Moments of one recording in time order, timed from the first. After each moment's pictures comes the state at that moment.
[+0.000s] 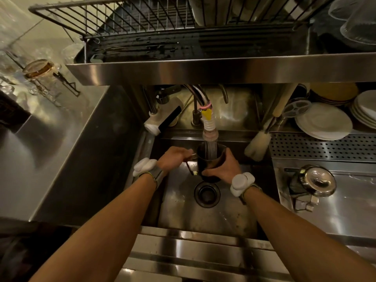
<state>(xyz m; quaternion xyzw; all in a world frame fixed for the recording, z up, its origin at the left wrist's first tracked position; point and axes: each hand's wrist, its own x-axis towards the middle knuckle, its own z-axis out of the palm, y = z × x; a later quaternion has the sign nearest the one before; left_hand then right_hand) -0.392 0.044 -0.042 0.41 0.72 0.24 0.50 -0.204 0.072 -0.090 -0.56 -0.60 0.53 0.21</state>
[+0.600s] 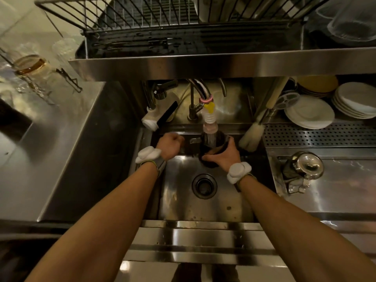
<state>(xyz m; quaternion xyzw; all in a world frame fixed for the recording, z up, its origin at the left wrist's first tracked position) -0.411 0.054 -0.038 0.48 0.76 0.24 0.37 -0.218 0.063 -0.072 -0.62 -0.56 0.49 0.27</state>
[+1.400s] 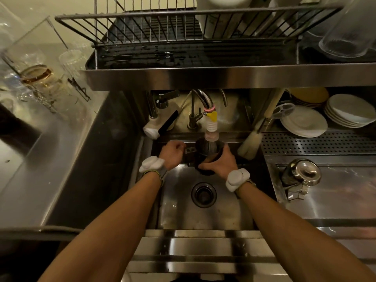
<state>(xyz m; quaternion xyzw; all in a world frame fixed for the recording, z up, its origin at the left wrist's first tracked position) -0.411 0.052 -0.042 0.51 0.75 0.24 0.35 -0.227 0.059 -0.067 -0.60 -0.58 0.47 0.28</state>
